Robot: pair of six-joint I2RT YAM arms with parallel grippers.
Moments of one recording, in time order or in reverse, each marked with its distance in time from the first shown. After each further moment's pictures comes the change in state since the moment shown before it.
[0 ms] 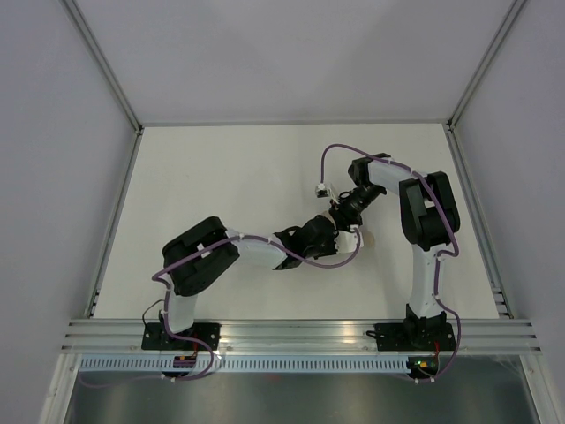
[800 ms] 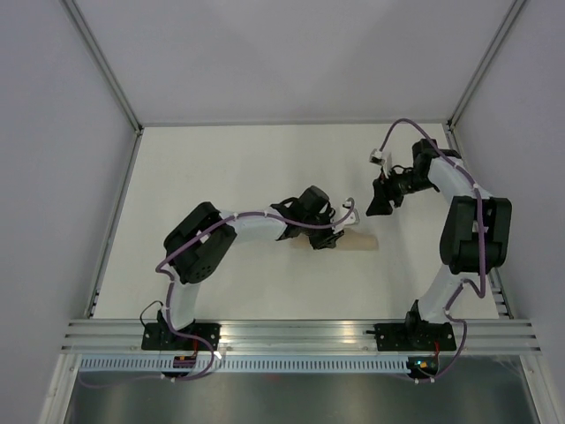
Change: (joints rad) left arm 0.148 0.047 0.210 -0.330 0.454 -0.130; right arm -0.305 -0.269 -0.088 0.182 -0.066 0.114
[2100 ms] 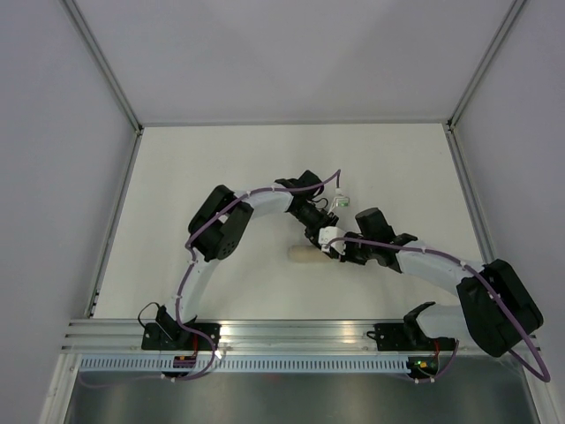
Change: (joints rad) left arm 0.175 0.322 0.413 -0.553 0.688 -0.225; right arm 0.554 -0.585 -0.892 0.852 0.490 0.056
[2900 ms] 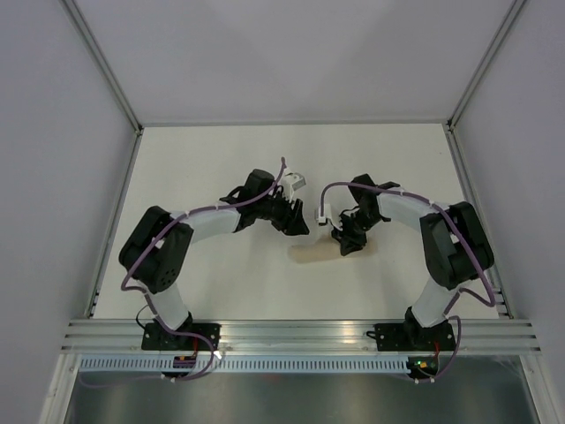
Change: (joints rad) left arm 0.136 -0.517 -0.612 0.610 -0.400 -0.283; right arm -0.146 0.429 0.496 -0.591 -0.225 -0.201
